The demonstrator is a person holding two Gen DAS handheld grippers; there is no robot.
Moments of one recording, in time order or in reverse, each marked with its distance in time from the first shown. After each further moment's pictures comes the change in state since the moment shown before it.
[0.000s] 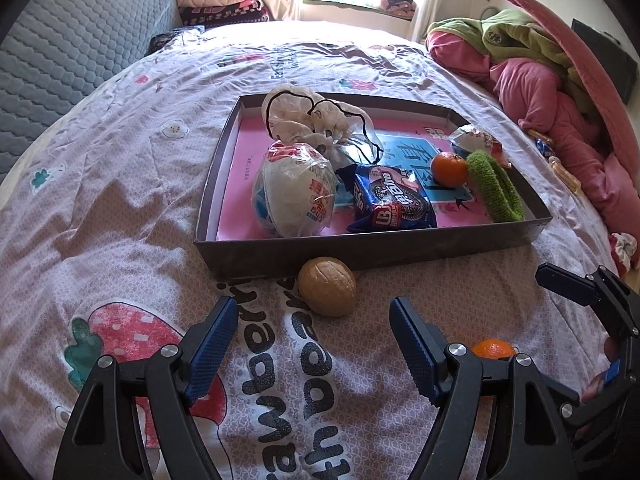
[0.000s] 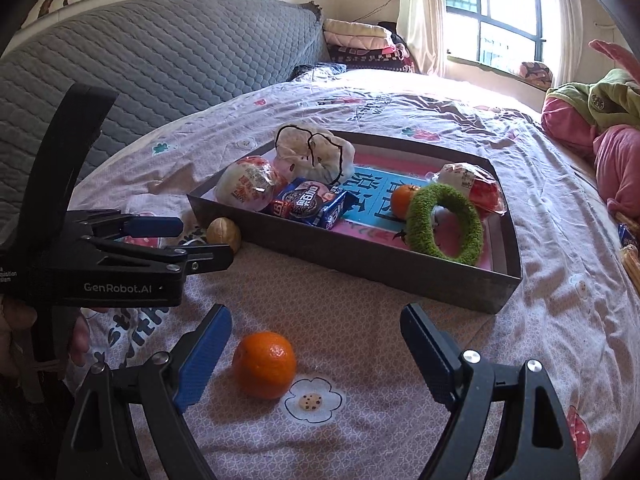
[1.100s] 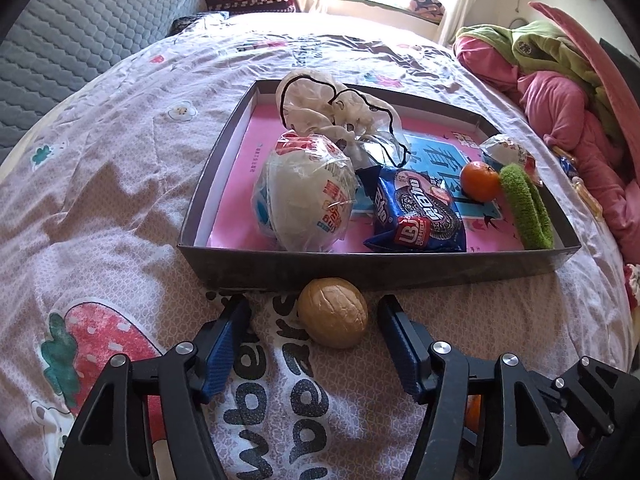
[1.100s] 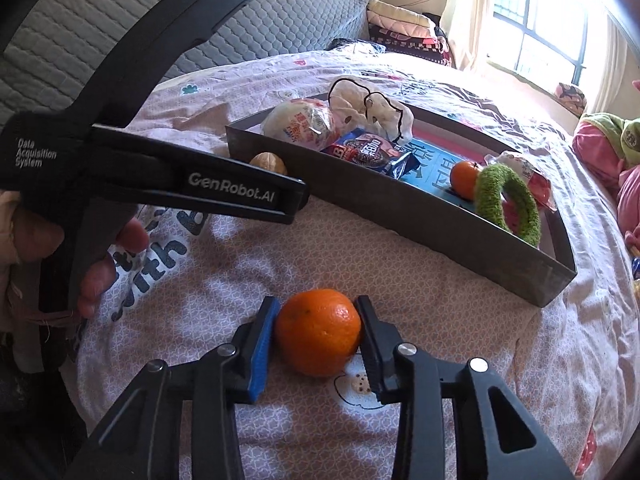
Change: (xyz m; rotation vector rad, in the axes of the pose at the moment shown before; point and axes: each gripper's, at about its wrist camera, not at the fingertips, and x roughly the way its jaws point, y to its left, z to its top) left arm 0.028 0.001 0.009 -0.092 0.015 0.040; right arm 0.023 0.033 -0.018 -0.154 0.094 0.014
